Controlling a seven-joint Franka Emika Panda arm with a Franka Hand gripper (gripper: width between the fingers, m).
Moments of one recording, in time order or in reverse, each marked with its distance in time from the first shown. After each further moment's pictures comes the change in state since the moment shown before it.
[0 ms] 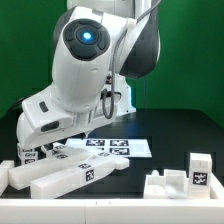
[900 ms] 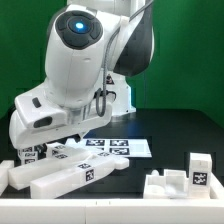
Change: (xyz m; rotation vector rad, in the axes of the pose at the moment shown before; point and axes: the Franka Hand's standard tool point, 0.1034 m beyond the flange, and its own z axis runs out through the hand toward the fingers) arm 0.005 0.016 -0.005 -0.040 0.075 0.018
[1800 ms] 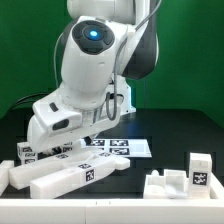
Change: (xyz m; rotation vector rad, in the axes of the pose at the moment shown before) arm -0.006 -0.036 0.036 -0.011 0.043 -0.111
